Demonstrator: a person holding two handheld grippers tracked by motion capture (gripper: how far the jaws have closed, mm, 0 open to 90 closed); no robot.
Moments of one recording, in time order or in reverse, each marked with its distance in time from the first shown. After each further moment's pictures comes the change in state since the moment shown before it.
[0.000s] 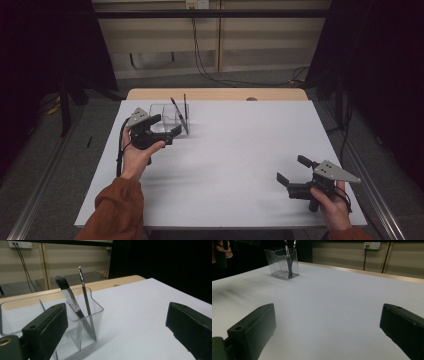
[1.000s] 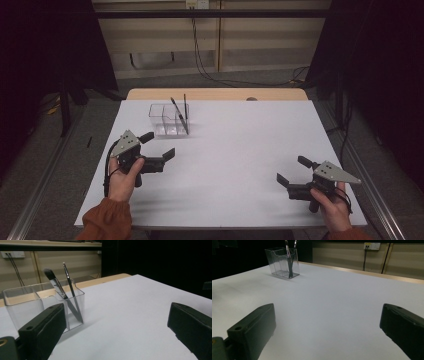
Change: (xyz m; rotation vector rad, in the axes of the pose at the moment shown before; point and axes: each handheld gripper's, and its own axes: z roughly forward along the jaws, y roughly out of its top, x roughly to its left) left arm -0.030 -0.028 -0.056 -0.036 -0.047 0.078; right arm 0.002 0.000 -0.002 -0.001 -0.002 -0.005
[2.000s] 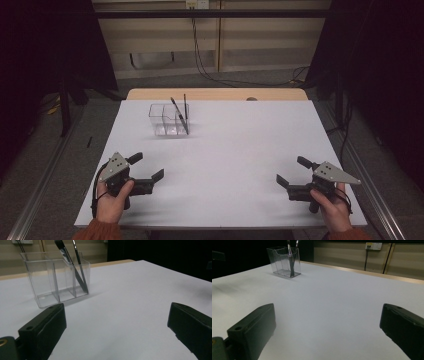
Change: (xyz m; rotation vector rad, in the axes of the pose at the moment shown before) left arm -0.009 -0.041 -0.041 0.069 0.043 -0.023; right arm 0.001 -0.001 -0.001 0.004 0.010 -0.014
